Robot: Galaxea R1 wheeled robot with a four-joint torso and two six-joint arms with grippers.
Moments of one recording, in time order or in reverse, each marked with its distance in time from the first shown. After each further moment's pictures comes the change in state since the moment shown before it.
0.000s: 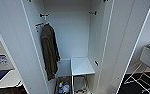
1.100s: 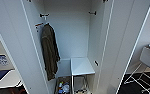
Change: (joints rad) left arm 0.000 0.000 0.000 0.000 0.001 0.000; right arm 0.000 0.014 0.000 -0.001 0.000 0.000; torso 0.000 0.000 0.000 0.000
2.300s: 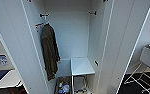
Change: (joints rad) left arm 0.000 0.000 0.000 0.000 0.000 0.000; right arm 0.000 0.000 -0.004 0.000 0.000 0.000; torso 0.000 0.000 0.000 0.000
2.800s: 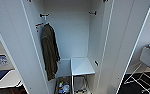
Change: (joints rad) left arm 0.000 0.000 0.000 0.000 0.000 0.000; right arm 0.000 0.005 -0.009 0.000 0.000 0.000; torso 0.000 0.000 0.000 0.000
